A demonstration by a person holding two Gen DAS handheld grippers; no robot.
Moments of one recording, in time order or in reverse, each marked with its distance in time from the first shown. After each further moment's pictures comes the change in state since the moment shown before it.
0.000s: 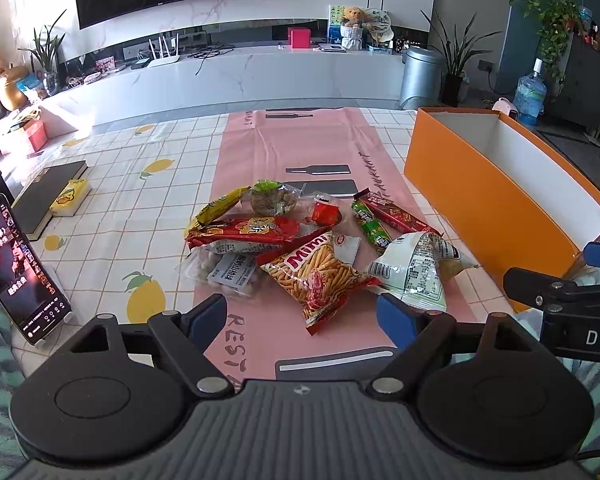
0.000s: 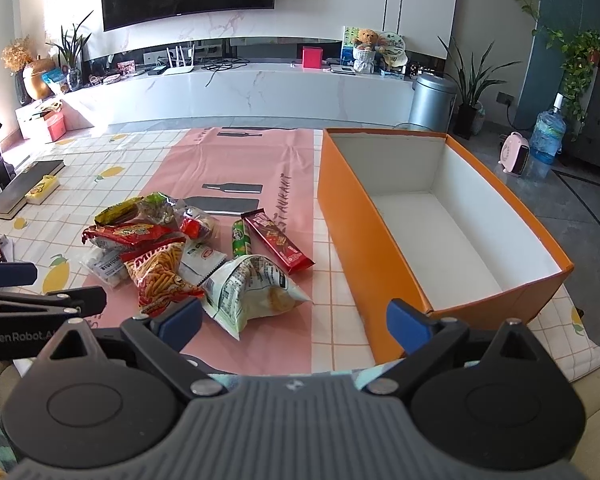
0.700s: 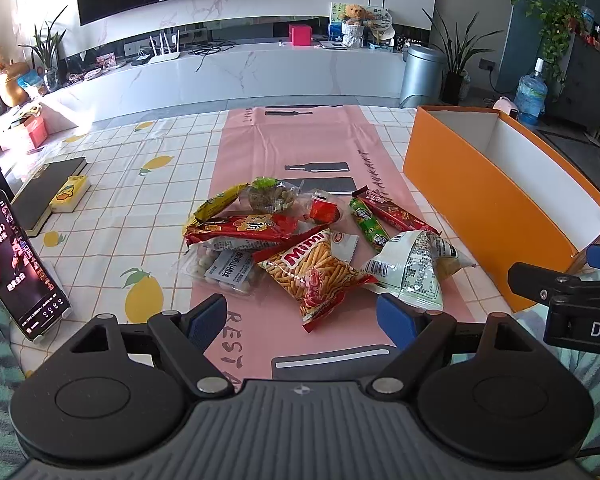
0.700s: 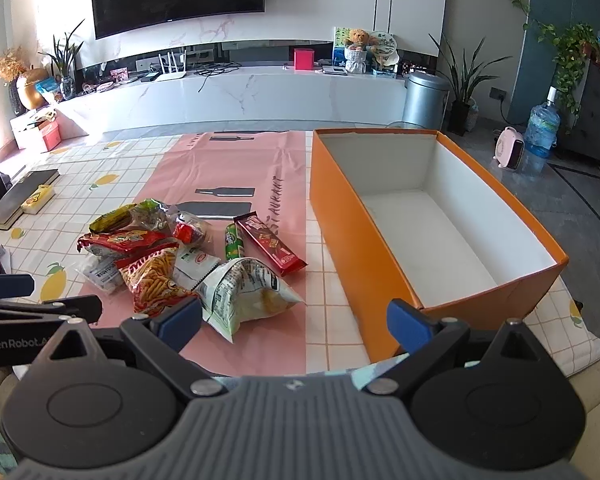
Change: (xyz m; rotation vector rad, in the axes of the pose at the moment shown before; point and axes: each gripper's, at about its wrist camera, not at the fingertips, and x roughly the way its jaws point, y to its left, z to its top) left arm 0.000 0.001 0.000 -0.012 0.005 -0.006; right arm -0.002 -0.004 0.000 0.030 -0.006 -0.008
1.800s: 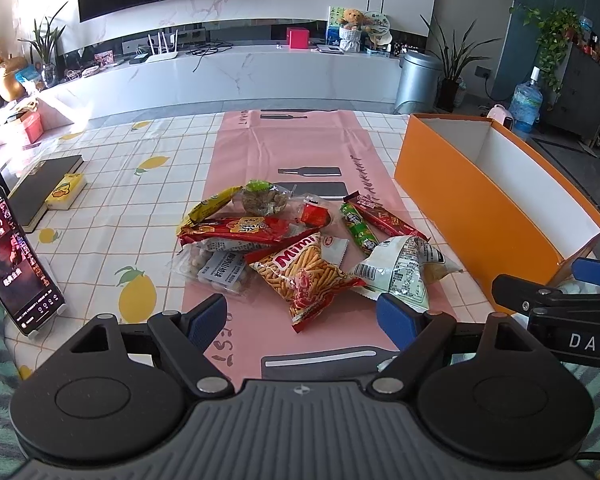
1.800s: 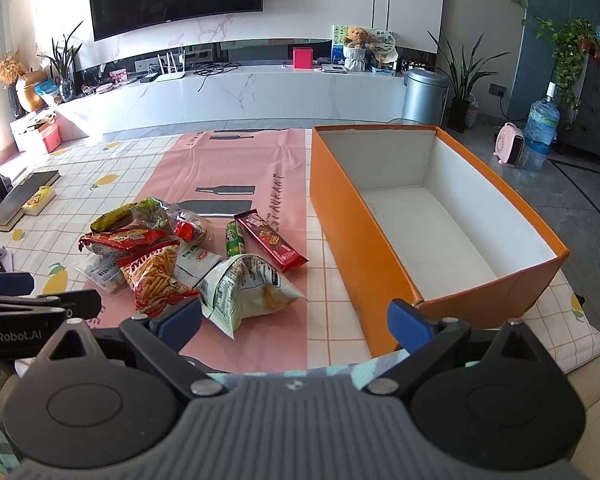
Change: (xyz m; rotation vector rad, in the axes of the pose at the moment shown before) left arm -0.009 -0.003 0.002 -0.023 -0.005 -0.025; right arm -0.001 -0.002 -0.003 0.012 0.005 0.006
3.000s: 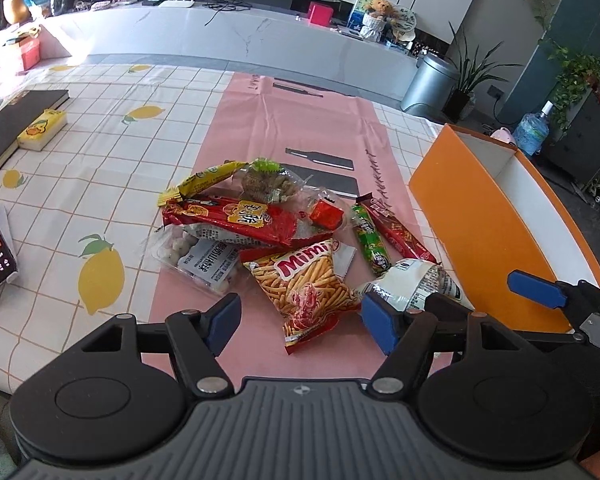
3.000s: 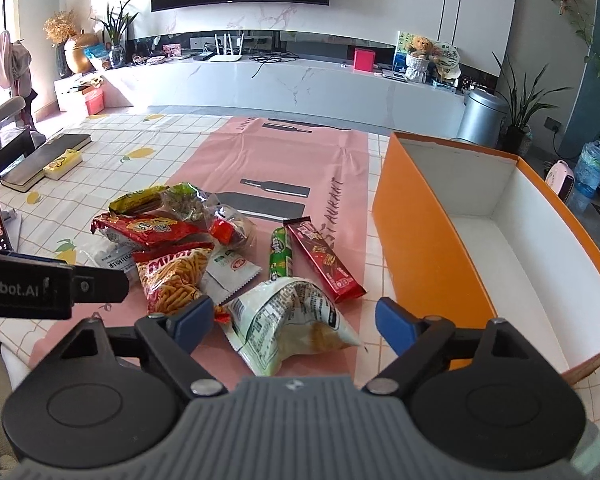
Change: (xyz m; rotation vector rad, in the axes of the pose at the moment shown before) left arm 0.058 0.038 0.018 -0.208 0.090 -0.099; right arm 0.074 0.038 0.019 -0.184 -0.003 0.110
